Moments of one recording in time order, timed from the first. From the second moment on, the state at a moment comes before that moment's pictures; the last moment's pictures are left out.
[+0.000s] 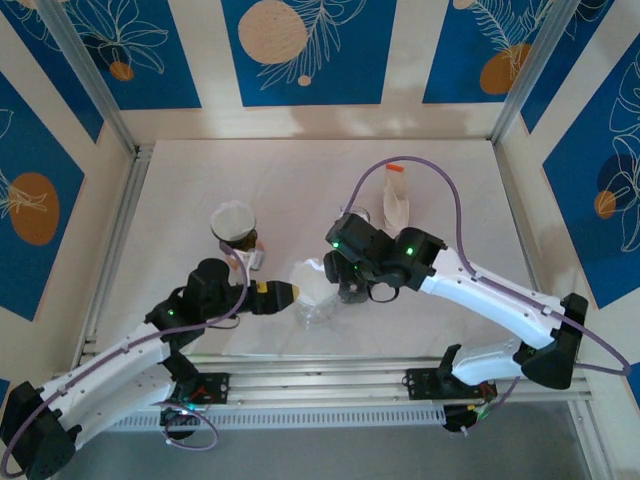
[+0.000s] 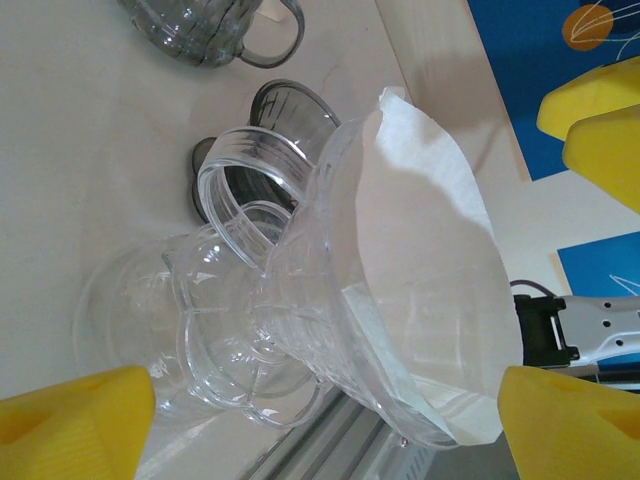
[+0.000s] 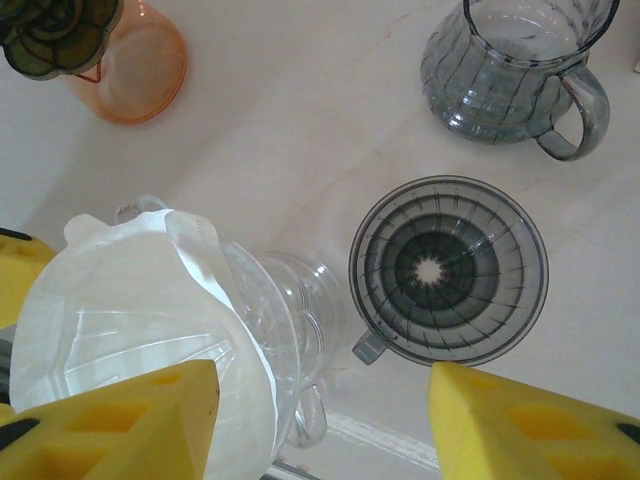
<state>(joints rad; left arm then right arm) -0.72 0.75 0.44 -0.12 0.42 -0.79 1.02 1.29 1.32 -1.07 0.27 0.71</state>
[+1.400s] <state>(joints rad) -0.72 0.20 0.26 -0.48 0.13 -0.92 1.35 0.93 0.45 -0.44 0.27 0.68</state>
